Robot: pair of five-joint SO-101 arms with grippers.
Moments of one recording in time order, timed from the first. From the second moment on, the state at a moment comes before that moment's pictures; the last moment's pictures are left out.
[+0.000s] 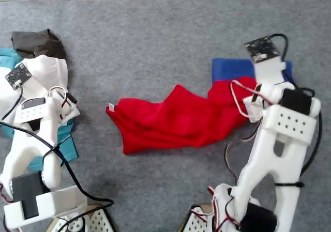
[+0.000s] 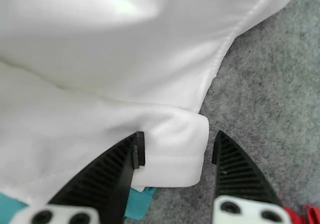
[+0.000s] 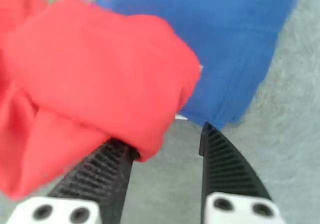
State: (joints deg) left arm -22.4 -10.4 44.6 39.0 25.3; right arm 21.8 -29.4 28.2 72.5 30.9
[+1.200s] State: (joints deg) left arm -20.8 -10.3 44.6 39.0 23.5; right arm -22.8 -25.1 31.5 70.8 34.4
